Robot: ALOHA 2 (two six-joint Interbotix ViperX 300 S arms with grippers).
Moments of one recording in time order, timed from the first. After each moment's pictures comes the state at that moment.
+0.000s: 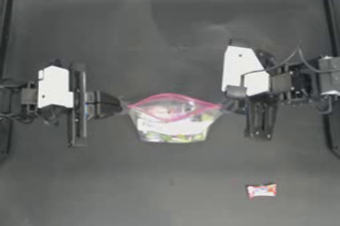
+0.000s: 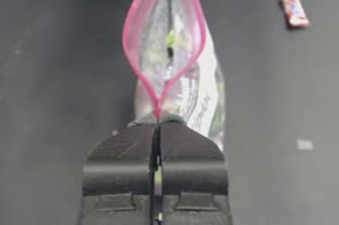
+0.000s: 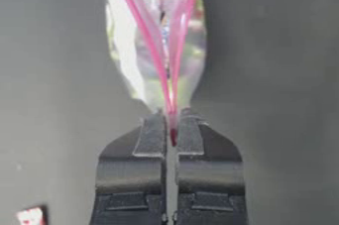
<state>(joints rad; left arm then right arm) 0.08 -0.35 1.02 -0.11 -0.36 0.13 -0.06 -0.31 0.60 -0.07 0.70 0.19</state>
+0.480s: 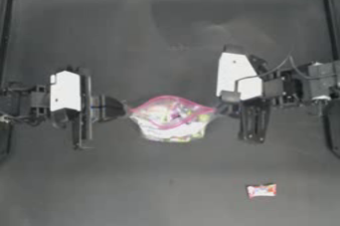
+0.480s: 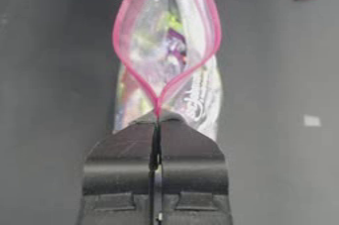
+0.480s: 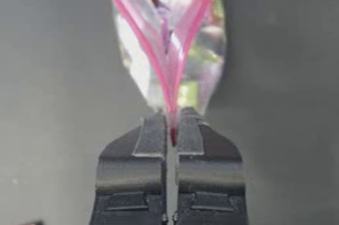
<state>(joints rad) 0.08 -0.27 1.02 -0.12 -0.36 0.13 -0.06 -0.27 0.63 -0.07 0.62 0.18</state>
